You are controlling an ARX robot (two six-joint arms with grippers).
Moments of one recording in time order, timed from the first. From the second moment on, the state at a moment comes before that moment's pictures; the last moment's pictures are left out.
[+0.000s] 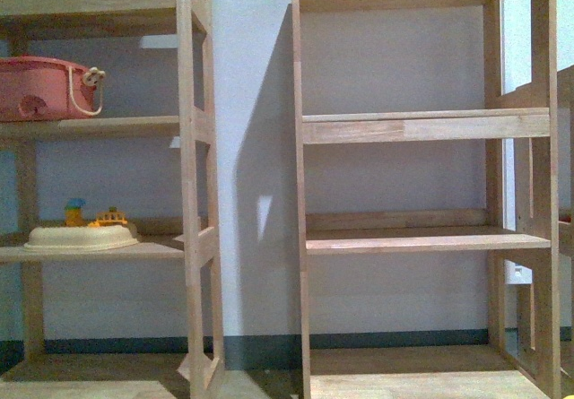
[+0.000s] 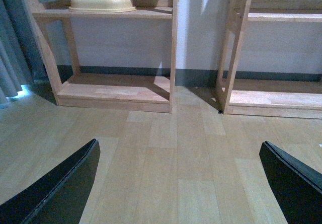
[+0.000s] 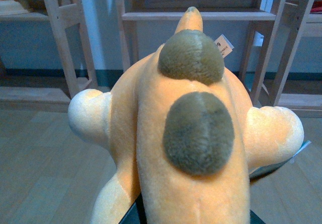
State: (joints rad) left arm 0.00 0.00 0.01 0.00 0.00 -0.01; right arm 0.00 0.01 0.01 0.00 0.00 0.00
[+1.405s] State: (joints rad) left arm 0.00 0.00 0.01 0.00 0.00 -0.01; right arm 0.00 0.01 0.01 0.00 0.00 0.00
